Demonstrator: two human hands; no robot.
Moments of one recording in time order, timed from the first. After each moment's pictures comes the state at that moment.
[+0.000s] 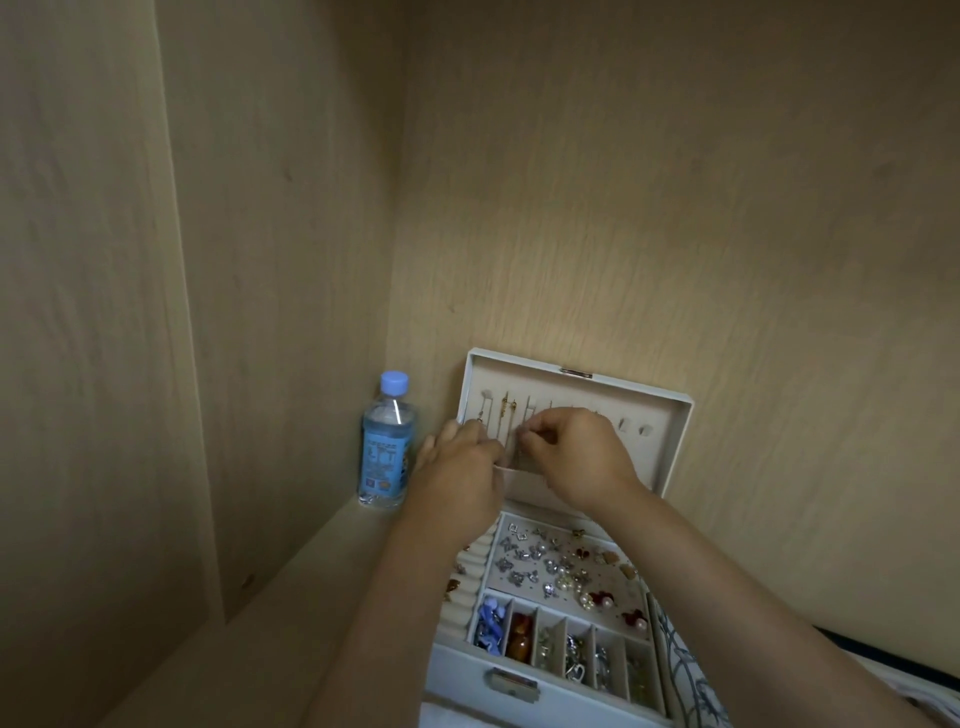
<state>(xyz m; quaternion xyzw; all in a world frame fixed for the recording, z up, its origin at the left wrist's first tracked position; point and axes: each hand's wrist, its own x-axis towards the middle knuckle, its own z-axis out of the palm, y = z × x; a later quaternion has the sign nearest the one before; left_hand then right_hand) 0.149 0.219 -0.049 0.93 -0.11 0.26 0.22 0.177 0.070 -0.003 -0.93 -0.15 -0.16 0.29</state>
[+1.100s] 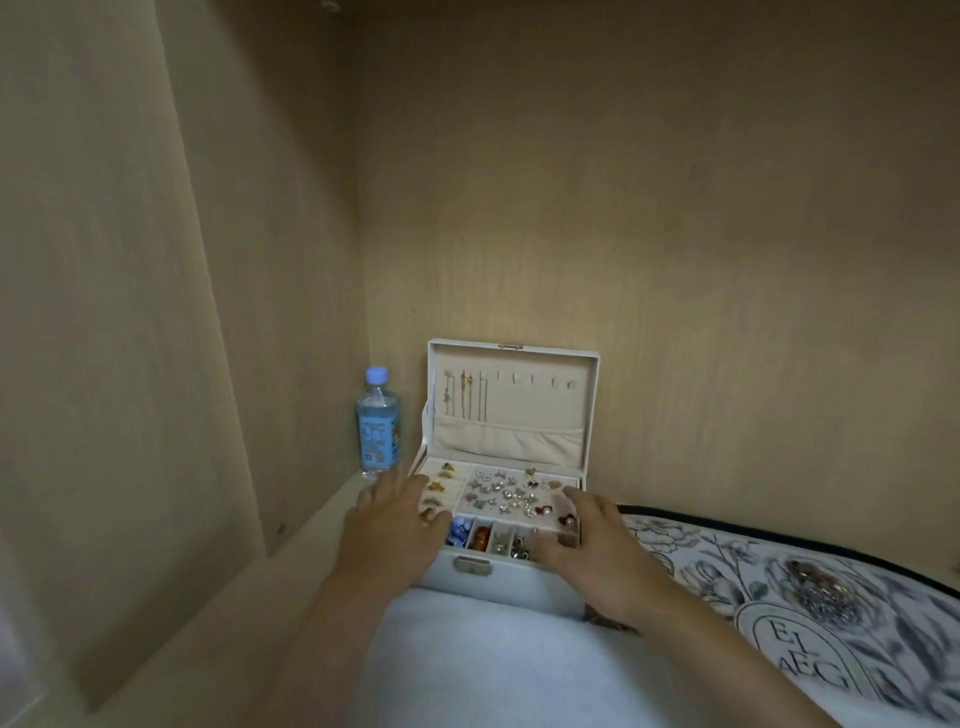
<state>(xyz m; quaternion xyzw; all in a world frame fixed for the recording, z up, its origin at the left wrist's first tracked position) 0.029 0.225 -0.079 0.97 0.04 0.12 0.20 0.018 -0.017 -0.069 -0.93 -0.08 0.01 0.35</state>
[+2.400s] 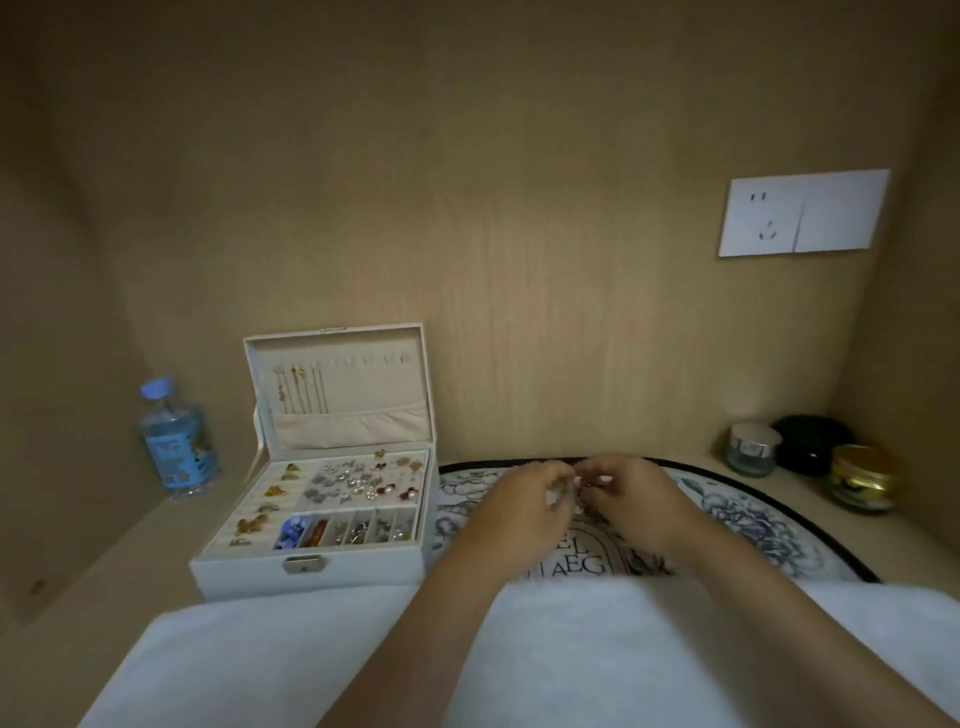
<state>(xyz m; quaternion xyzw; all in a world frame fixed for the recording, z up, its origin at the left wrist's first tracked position) 0.007 -0.082 -0.075 0.88 -0.29 0.04 0.37 -0.011 -0.257 -0.081 -0.94 0.00 -0.09 0.34</state>
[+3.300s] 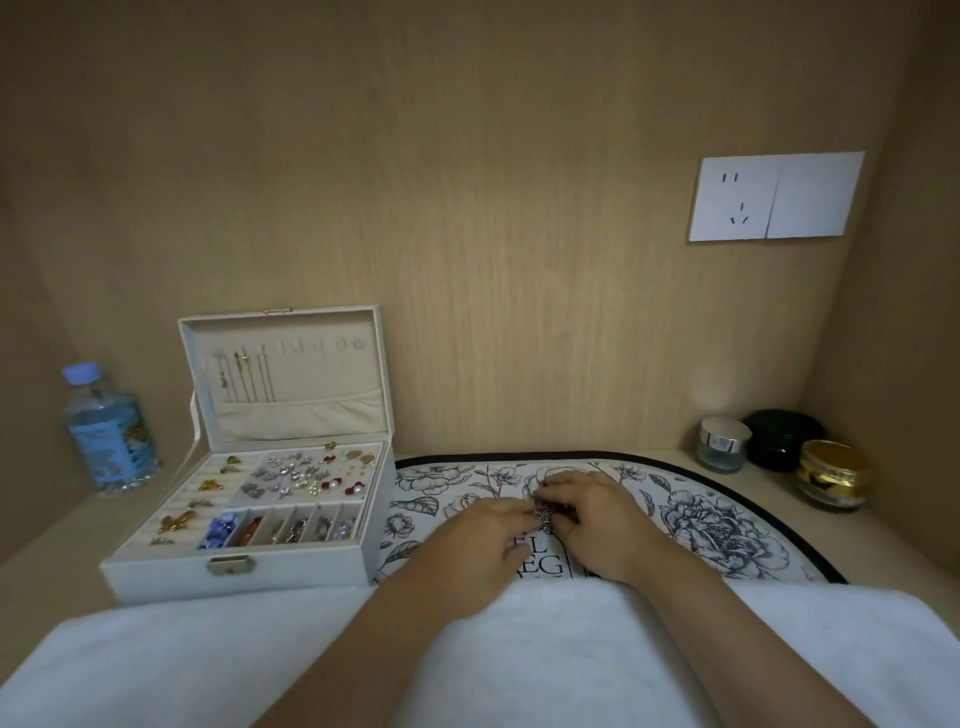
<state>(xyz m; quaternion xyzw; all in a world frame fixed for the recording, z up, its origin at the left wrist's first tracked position) 0.017 -0.081 -0.121 0.89 -0.39 0.03 0.23 0.000 -0.275 -0.125 -0.97 -0.06 -0.11 0.20</state>
